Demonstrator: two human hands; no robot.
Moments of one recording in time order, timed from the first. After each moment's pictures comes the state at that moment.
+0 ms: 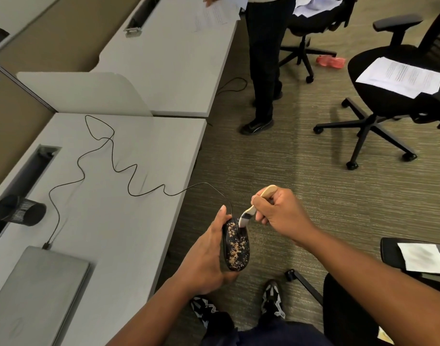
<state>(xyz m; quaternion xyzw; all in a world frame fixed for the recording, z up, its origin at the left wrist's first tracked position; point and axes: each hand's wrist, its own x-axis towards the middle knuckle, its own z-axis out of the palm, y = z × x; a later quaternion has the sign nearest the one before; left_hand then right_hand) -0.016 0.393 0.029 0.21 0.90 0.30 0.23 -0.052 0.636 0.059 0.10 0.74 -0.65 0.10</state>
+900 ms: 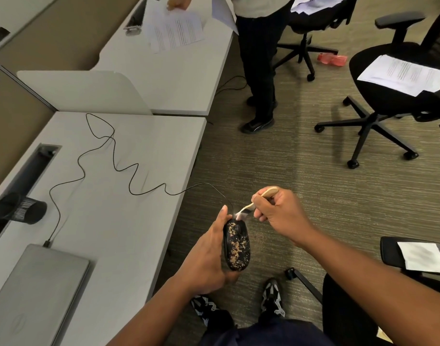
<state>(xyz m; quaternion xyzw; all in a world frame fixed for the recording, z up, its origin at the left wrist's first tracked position) -0.012 0.399 0.032 0.20 0.90 0.30 0.25 -0.048 0.638 0.053 0.10 0.75 -0.65 0.08</state>
